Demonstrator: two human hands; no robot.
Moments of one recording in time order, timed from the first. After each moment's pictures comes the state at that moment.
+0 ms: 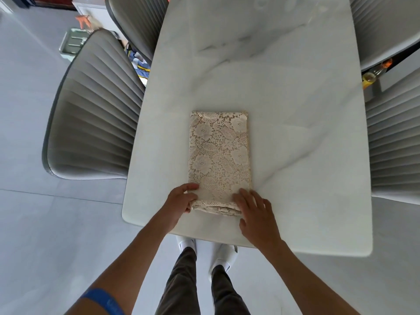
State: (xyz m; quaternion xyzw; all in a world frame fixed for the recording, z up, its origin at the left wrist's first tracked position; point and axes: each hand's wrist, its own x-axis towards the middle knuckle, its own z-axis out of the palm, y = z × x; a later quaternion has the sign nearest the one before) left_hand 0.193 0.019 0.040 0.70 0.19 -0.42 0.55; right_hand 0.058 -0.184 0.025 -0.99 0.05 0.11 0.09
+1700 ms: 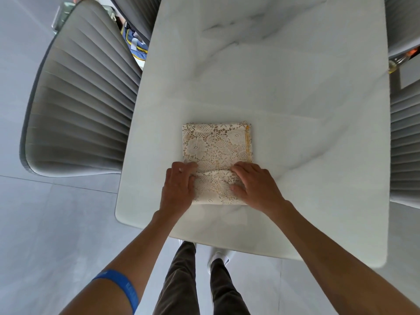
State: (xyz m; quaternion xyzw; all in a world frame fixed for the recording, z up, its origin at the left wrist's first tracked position) left_hand 0.212 0.011 0.001 0.94 -0.16 -0.11 0.28; right_hand 0.155 -0.221 0.021 -0.97 -0.02 0.16 0.17
